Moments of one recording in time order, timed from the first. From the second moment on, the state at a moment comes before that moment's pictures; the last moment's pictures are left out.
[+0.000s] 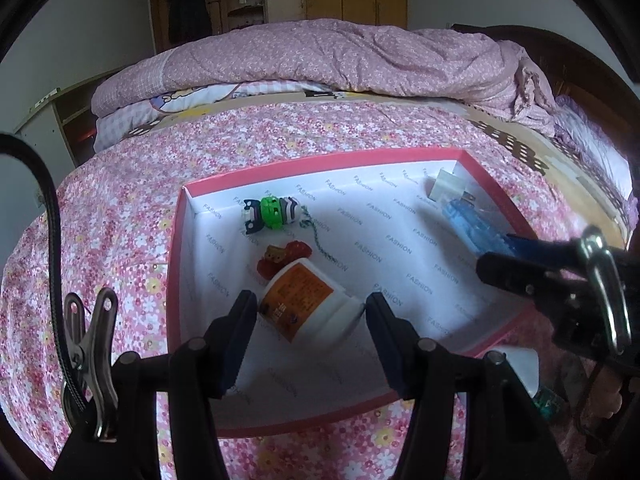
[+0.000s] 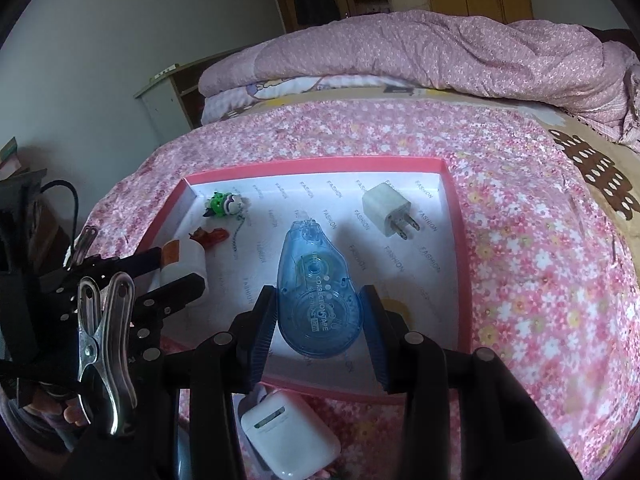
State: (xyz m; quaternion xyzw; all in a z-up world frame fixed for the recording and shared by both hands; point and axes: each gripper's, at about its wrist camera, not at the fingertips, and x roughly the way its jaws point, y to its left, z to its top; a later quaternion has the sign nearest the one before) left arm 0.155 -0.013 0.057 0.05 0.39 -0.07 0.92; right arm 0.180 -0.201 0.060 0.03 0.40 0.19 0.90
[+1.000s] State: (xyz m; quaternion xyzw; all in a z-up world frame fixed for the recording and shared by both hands) left arm 0.121 -0.013 0.081 0.04 0.37 -0.07 0.92; right arm 0.129 -0.210 0.077 0.02 0.36 0.19 0.91
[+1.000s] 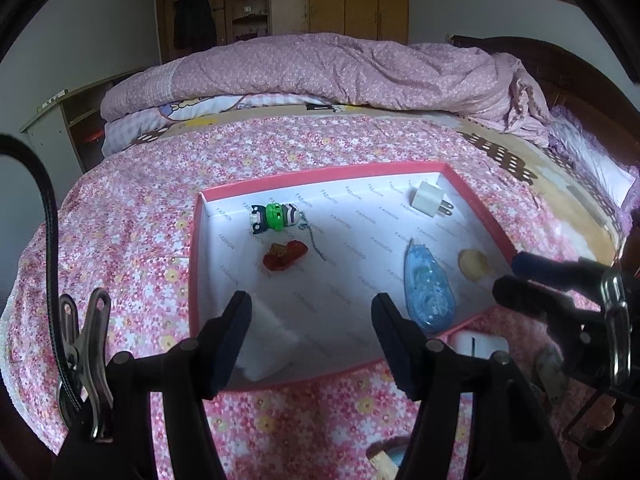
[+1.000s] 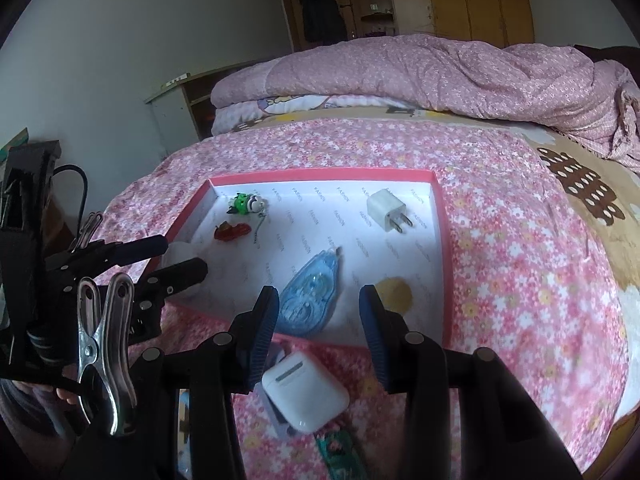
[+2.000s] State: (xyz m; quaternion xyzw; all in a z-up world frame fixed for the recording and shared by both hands) left arm 0.027 -0.024 0.046 0.03 0.43 -0.13 0.89; right arm 0.037 -0.240 0.021 0.00 0.40 0.16 0.90
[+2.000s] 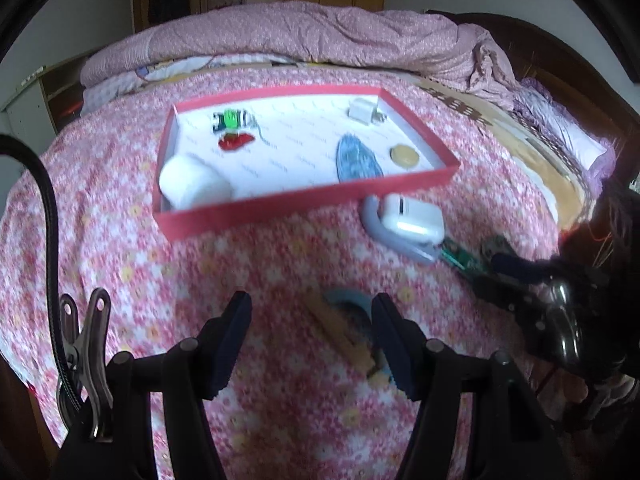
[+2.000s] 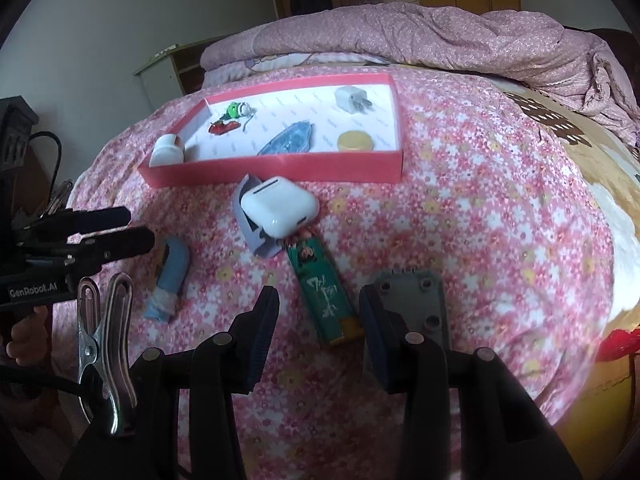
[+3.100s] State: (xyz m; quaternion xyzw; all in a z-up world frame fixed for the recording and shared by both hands) left arm 0.025 -0.041 0.021 0.09 0.44 -0.09 0.89; right arm 0.044 -0.234 0.010 0.01 0.40 0.16 0.90
